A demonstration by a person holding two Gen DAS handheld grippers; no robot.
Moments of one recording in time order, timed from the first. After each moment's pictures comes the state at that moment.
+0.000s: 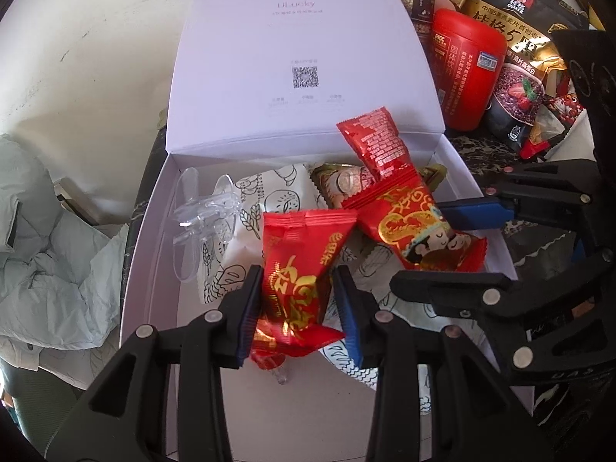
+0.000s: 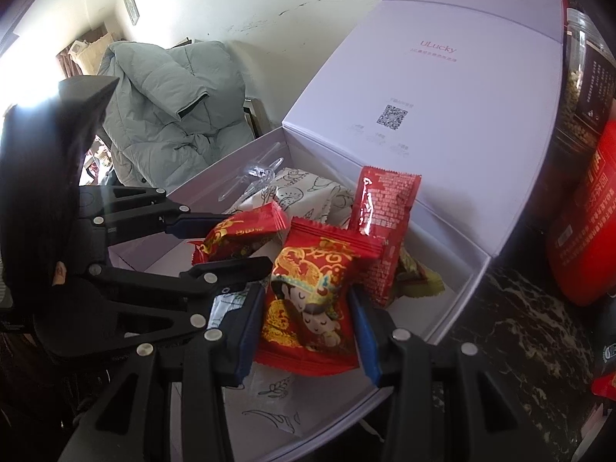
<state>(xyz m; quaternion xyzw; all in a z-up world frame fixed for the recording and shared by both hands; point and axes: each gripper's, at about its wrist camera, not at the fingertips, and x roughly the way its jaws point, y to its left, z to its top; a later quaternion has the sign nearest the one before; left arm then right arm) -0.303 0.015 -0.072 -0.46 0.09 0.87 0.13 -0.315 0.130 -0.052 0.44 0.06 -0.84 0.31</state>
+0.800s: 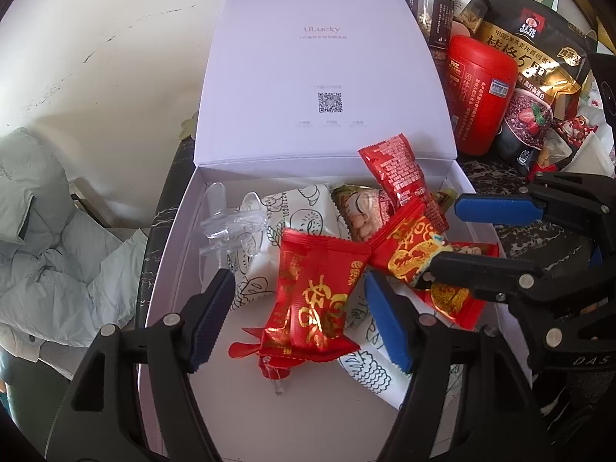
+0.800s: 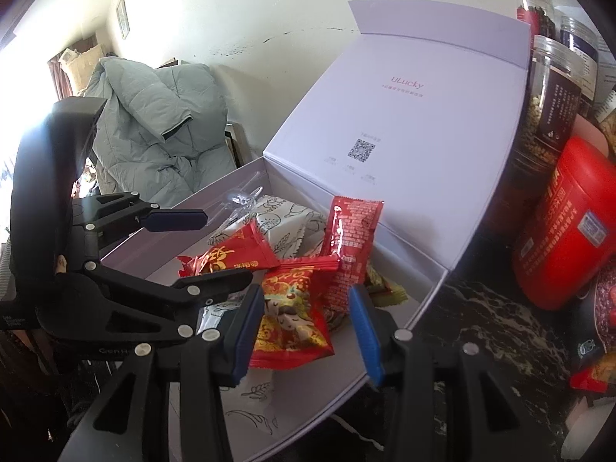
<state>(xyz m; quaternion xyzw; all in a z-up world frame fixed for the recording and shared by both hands) -0.296 0.002 -0.059 -0.43 0.07 0.89 0.10 -0.308 0.143 -0.035 0.40 0.06 -0.88 0.27</state>
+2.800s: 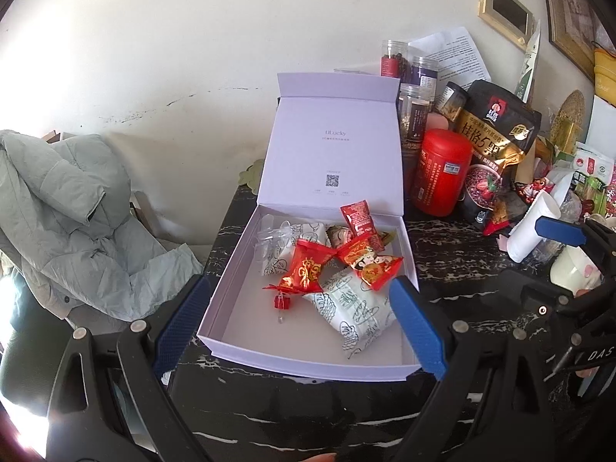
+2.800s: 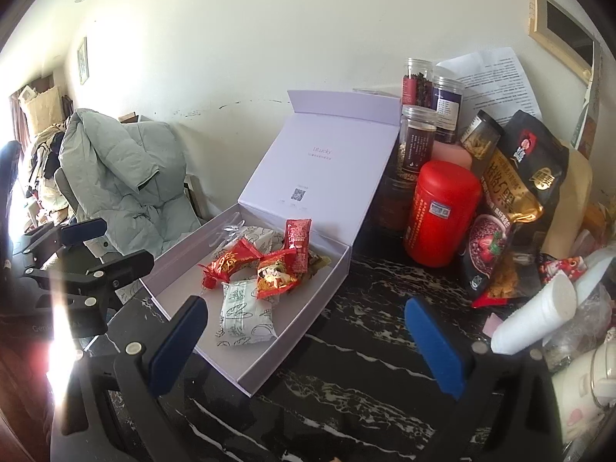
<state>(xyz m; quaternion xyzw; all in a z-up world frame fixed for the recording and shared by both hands) -0.151 -0.005 0.045 -0.32 0.02 0.95 0.04 -0.163 0.193 0.061 0.32 0.04 -0.94 0.14</state>
